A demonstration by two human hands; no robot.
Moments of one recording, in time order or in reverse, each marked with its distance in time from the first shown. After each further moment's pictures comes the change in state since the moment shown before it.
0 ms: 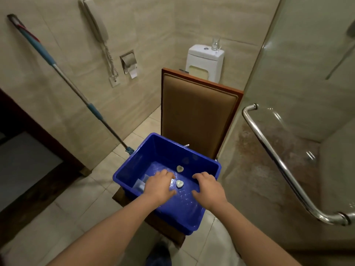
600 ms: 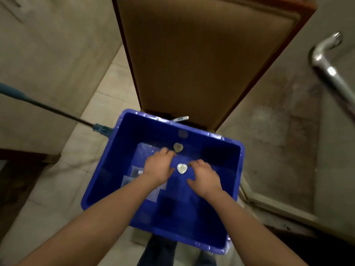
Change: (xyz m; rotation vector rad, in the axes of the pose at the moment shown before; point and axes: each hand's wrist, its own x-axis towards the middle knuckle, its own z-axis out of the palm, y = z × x) left_hand 0.223 -0.096 0.101 0.034 -0.344 0.160; right_hand 0.178 0.037 0.139 0.070 -0.262 0.343
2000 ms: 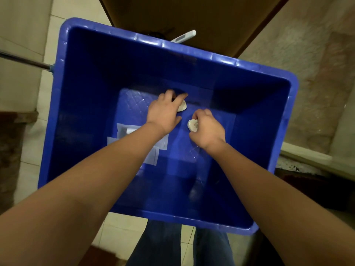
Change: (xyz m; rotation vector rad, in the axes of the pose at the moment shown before) left_hand 0.100 -0.030 0.097 0.128 0.050 0.109; right_hand 0.089 0.034 0.095 0.190 0.005 0.197
